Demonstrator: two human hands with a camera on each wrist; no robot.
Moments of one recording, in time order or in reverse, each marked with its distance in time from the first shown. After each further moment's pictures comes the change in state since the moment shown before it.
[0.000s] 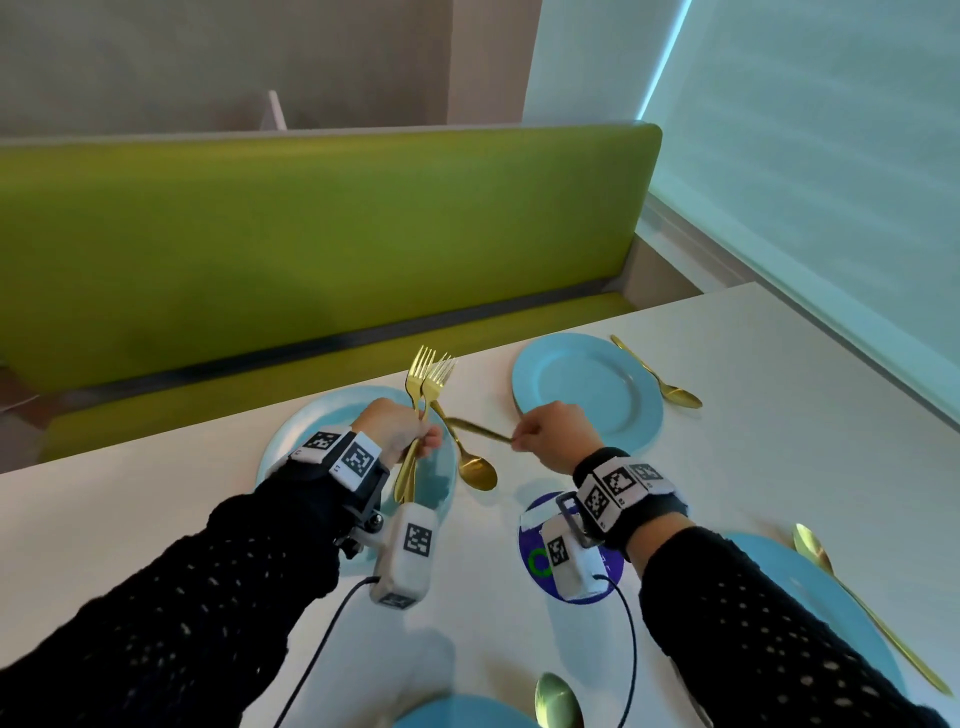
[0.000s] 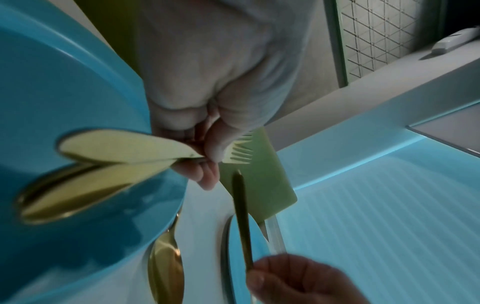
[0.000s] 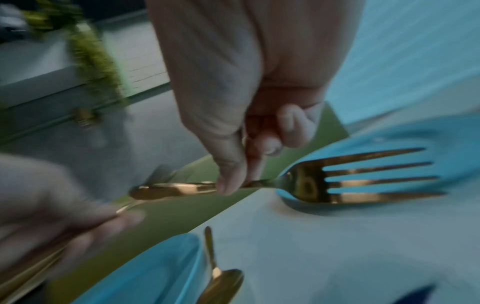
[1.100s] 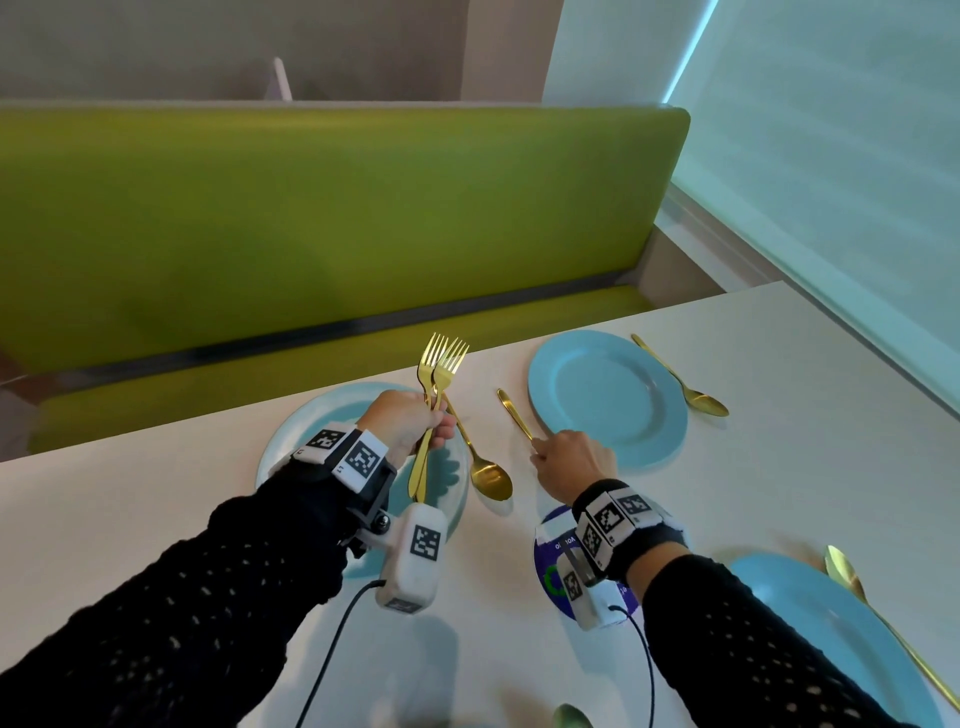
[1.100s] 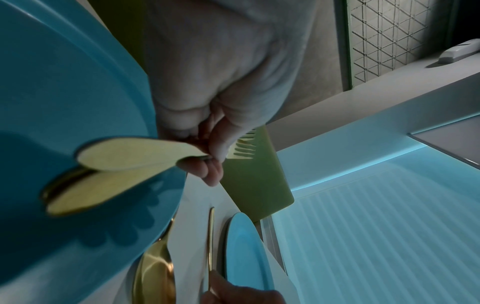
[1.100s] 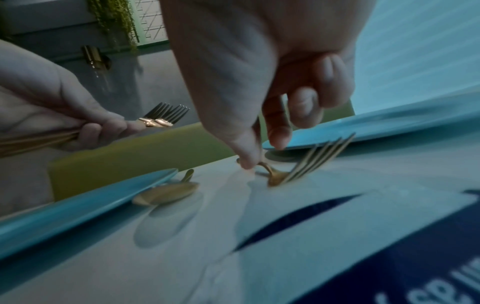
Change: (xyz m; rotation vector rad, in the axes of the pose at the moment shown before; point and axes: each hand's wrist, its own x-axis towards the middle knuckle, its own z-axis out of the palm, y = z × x) left_hand 0.029 0.003 -0.001 -0.114 -0.028 0.034; right_hand 0.019 0.015 0.037 -0.427 -0.024 0.074
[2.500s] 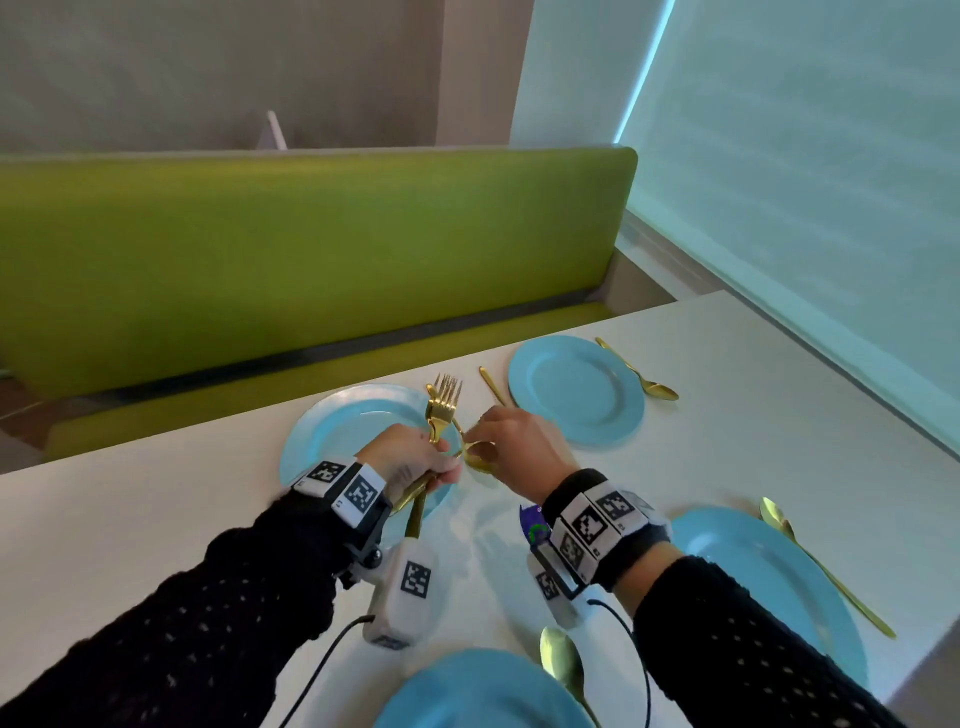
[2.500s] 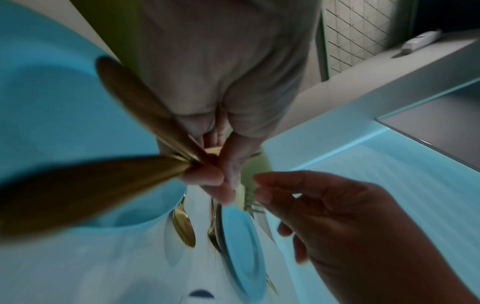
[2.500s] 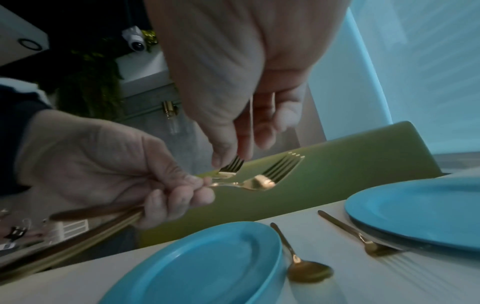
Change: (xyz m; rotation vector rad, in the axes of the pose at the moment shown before) left_hand -0.079 -0.032 -0.013 0.182 -0.190 0.041; right_hand -0.102 -0.049 -0.052 0.194 0.295 -0.422
